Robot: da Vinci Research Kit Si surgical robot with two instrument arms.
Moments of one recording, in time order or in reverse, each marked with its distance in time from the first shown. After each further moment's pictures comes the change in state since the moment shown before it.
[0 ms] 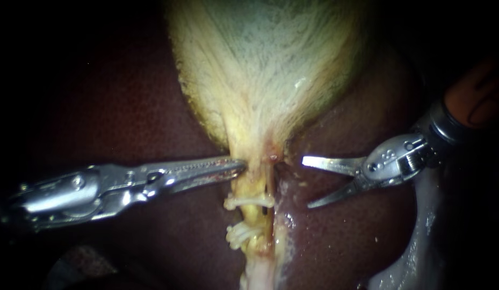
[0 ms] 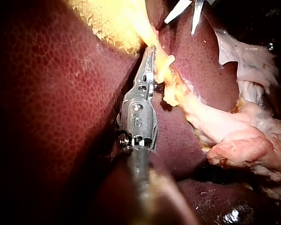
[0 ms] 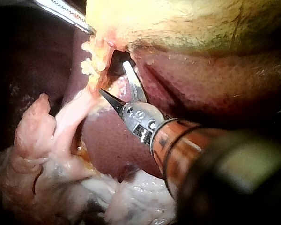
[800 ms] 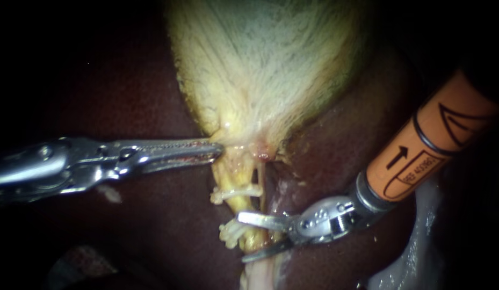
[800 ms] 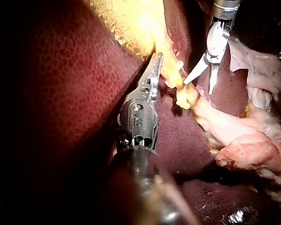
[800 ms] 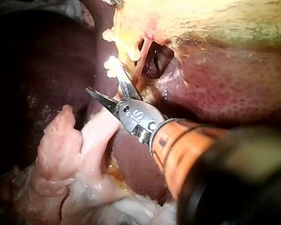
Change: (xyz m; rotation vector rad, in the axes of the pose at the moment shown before) right arm -0.003 -0.009 0.012 0.256 0.003 0.064; left arm -0.004 0.003 -0.005 -0.025 0.000 -0.041
